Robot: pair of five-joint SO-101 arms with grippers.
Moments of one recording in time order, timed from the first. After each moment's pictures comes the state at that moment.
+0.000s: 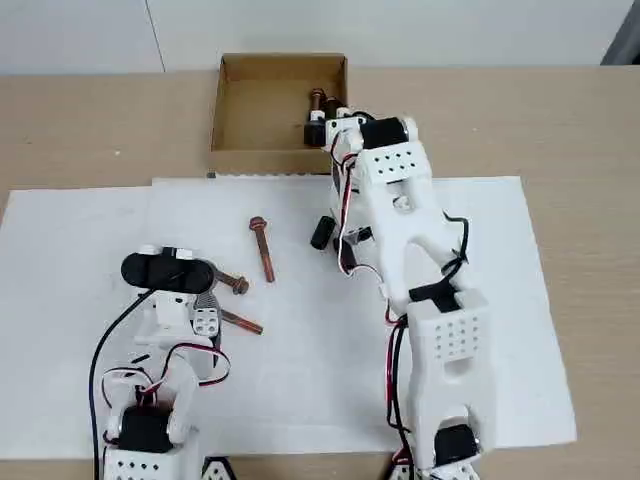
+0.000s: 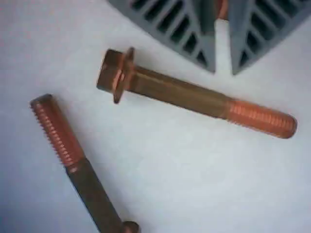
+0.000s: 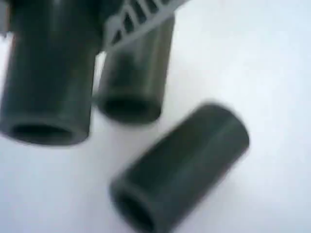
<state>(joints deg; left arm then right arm) 0.5 -103.4 95.9 54.7 2.3 -17.7 37.1 -37.2 97.7 6.4</state>
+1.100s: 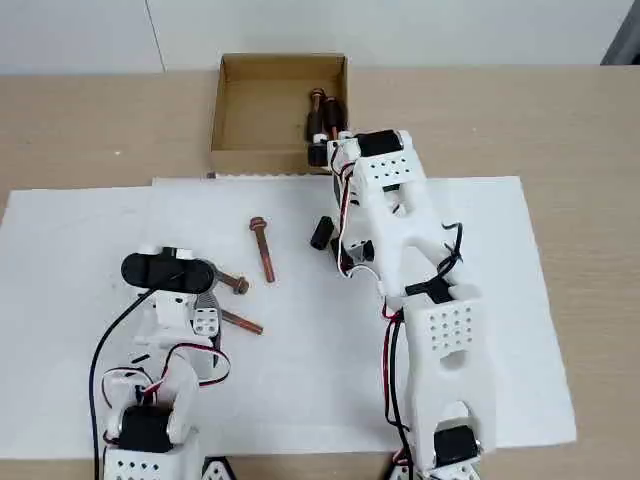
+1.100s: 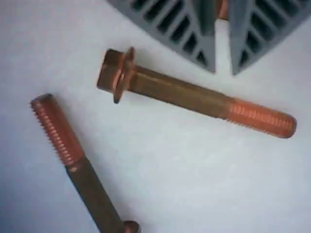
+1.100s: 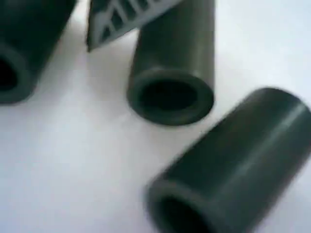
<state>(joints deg) 0.5 -103.4 95.9 54.7 2.3 -17.2 44.6 -36.7 97.2 7.1</state>
